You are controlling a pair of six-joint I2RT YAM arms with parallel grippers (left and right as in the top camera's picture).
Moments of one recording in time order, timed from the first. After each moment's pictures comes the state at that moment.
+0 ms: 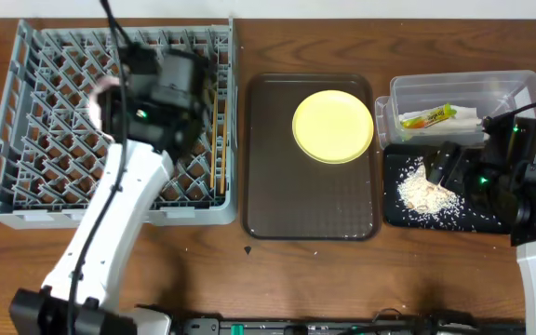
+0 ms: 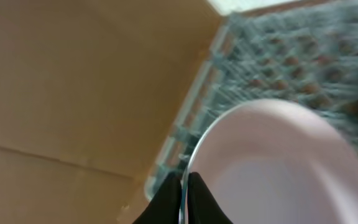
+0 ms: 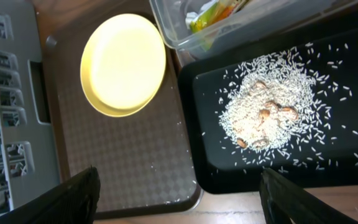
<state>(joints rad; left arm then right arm) -0.23 1.53 1.42 -0.87 -1.13 -0.09 -0.12 1.10 1.15 -1.04 -0.25 0.36</state>
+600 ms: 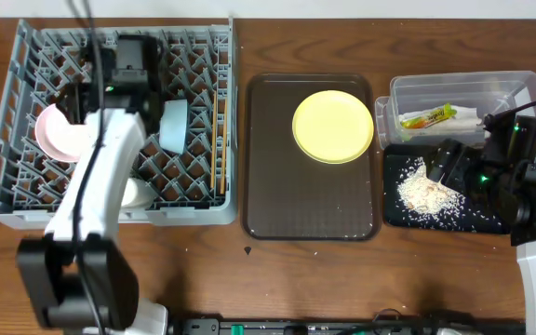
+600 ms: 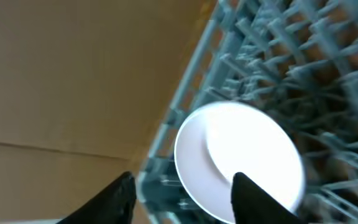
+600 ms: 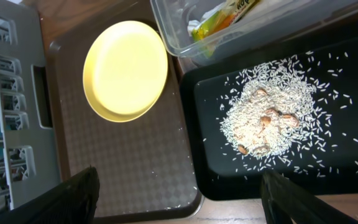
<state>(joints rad) -0.01 1.67 1.42 -0.76 -0.98 -0.03 -0.12 1.10 1.15 -1.02 -0.25 0.36</state>
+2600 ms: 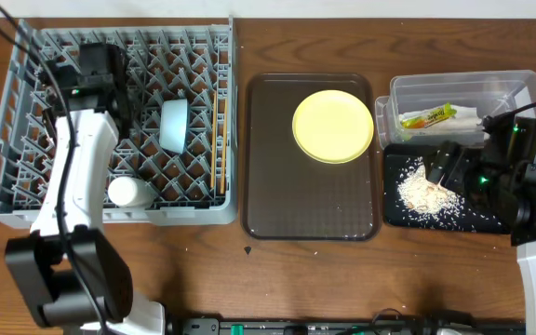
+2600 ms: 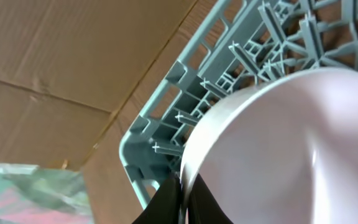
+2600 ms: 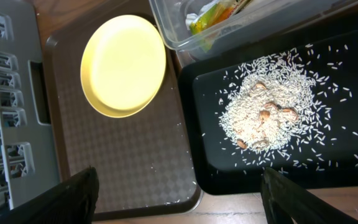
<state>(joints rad) 0.11 1.71 1.41 -0.89 -0.92 -0.27 -0.12 1.10 1.15 -1.04 -0.25 0.36</state>
